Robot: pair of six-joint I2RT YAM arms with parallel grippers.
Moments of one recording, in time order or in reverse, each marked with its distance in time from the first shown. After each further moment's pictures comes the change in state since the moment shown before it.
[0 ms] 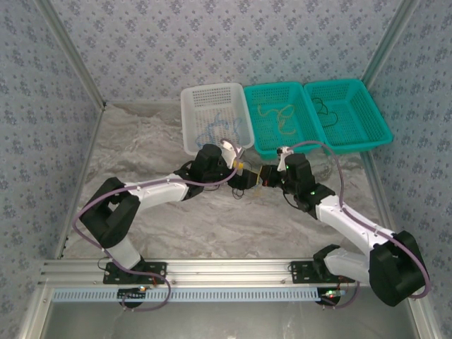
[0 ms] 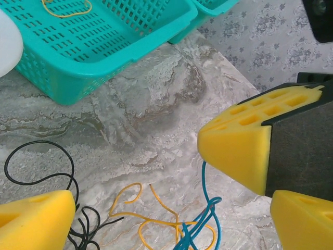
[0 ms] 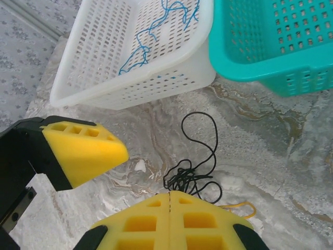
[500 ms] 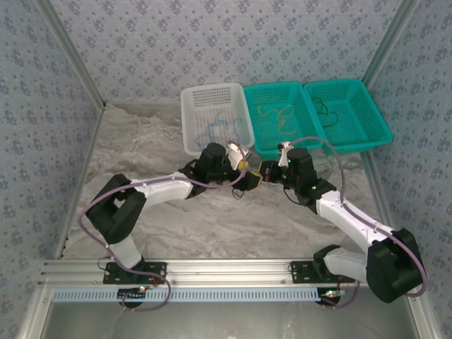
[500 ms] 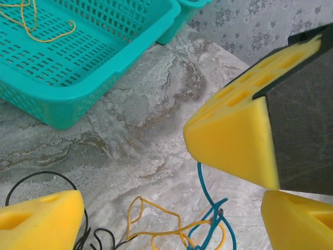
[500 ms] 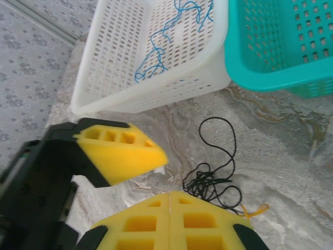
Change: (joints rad) left arm -0.018 0.081 0.065 0.000 0.002 0.225; right arm -0.045 0.033 0.054 -0.008 -0.106 0.060
